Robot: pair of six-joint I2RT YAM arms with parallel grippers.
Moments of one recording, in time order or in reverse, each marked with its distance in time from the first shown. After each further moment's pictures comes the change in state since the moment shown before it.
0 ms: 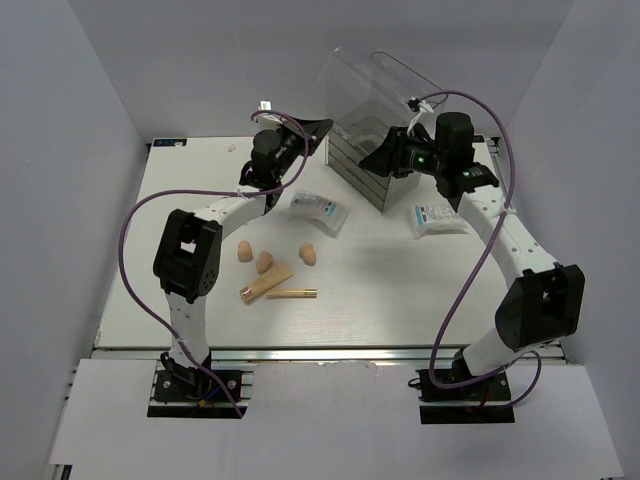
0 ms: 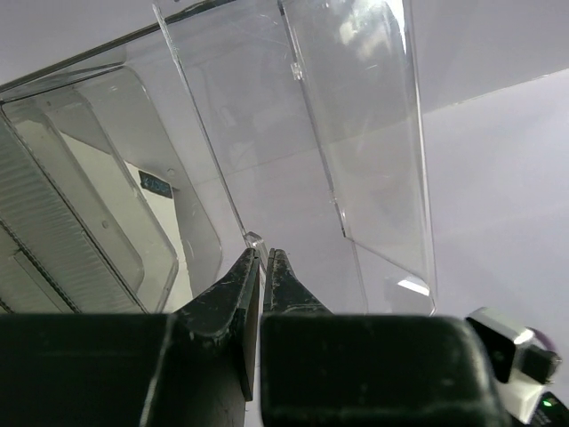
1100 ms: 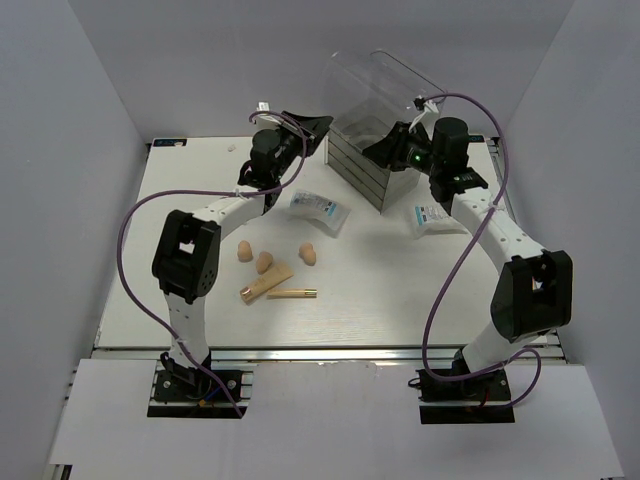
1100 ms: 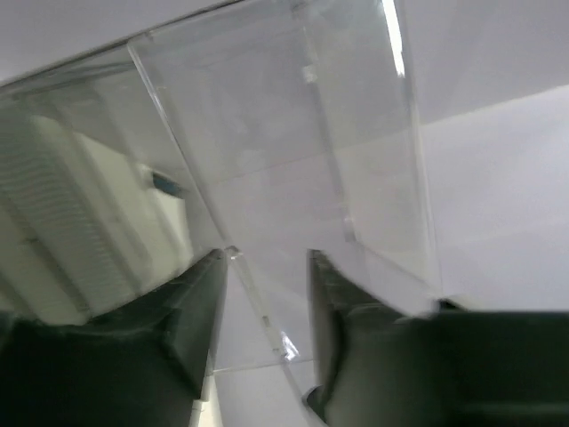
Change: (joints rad) left arm 0.005 -0.006 -0.002 -0.020 -0.009 -0.014; right arm -0.009 0.063 -0.080 0.273 0.104 0.072
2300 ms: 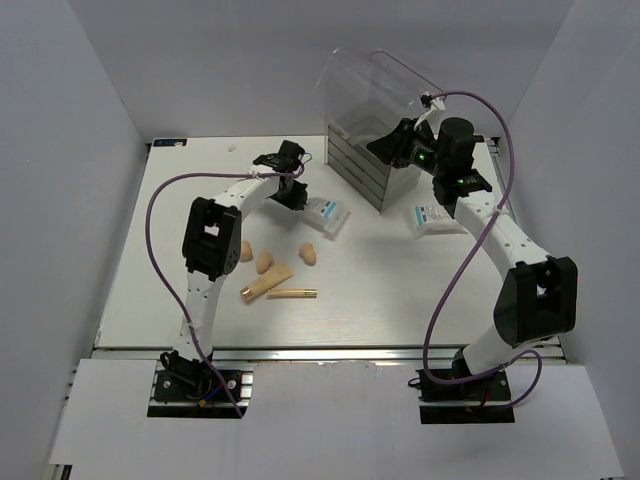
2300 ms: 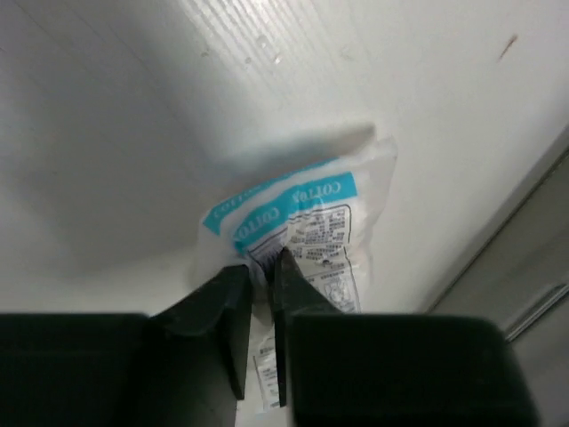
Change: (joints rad) left arm 0.005 0.323 0.484 -1.479 -0.233 -0.142; right arm -0.002 -0.039 -0.028 0.059 0.027 0.000
